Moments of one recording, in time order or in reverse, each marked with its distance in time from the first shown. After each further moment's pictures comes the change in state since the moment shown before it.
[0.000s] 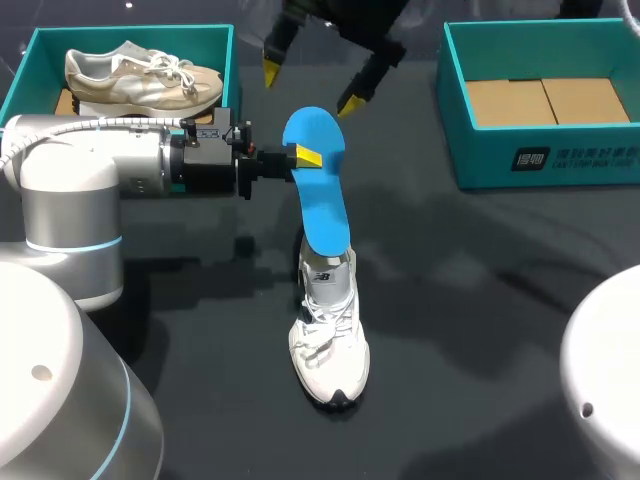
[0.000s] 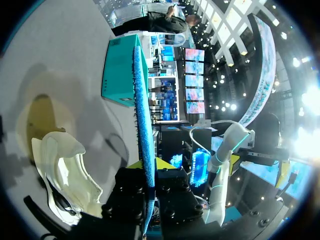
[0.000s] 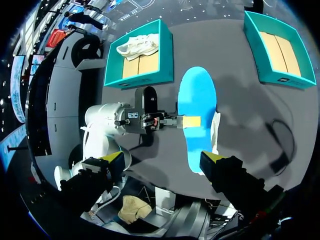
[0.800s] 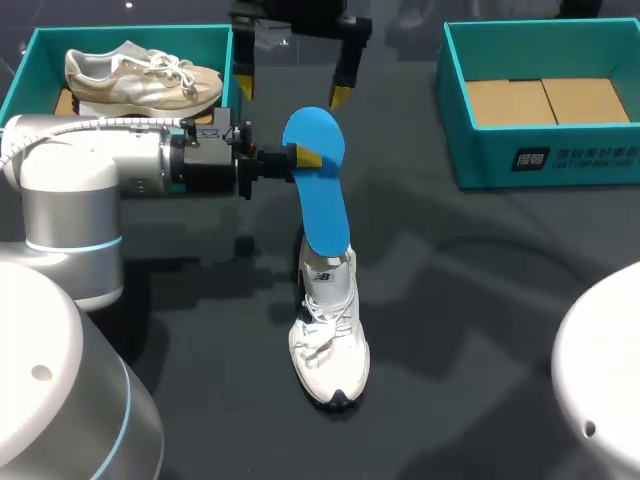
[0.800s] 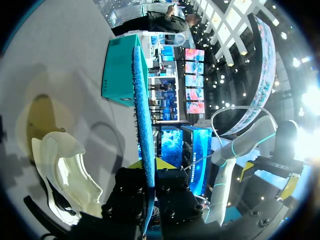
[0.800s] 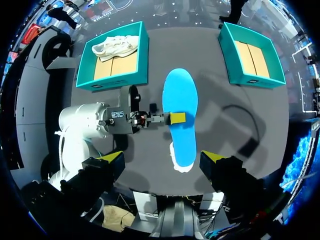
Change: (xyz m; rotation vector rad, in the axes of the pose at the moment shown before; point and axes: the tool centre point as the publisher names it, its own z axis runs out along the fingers) left arm 0.000 0.000 0.000 0.000 0.000 0.000; right arm 0.013 -0.011 0.002 -0.041 -0.336 0.044
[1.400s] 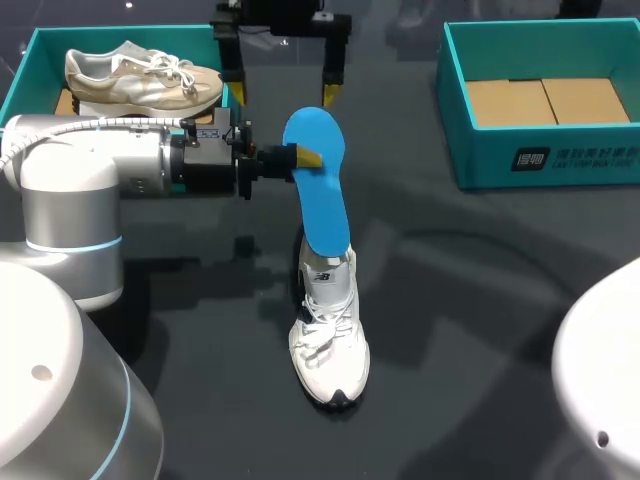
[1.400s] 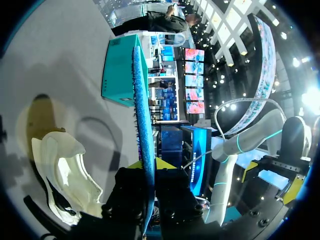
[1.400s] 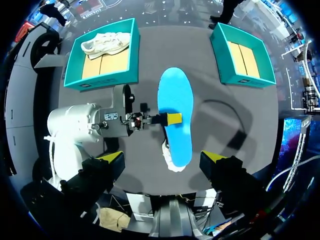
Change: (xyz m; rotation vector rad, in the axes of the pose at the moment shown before) left arm 0.000 0.000 0.000 0.000 0.000 0.000; right arm 0.007 0.005 0.008 0.015 -0.113 0.016
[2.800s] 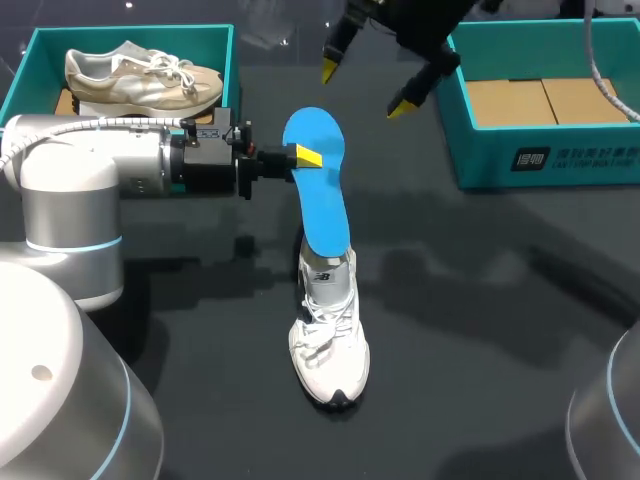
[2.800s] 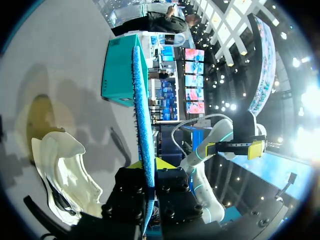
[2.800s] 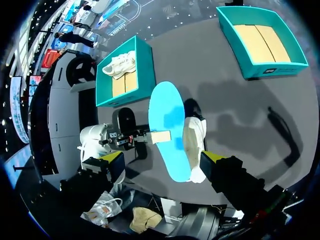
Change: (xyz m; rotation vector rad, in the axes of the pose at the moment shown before) left arm 0.000 0.000 0.000 0.000 0.000 0.000; right arm -0.086 0.034 0.015 -0.030 0.500 0.095
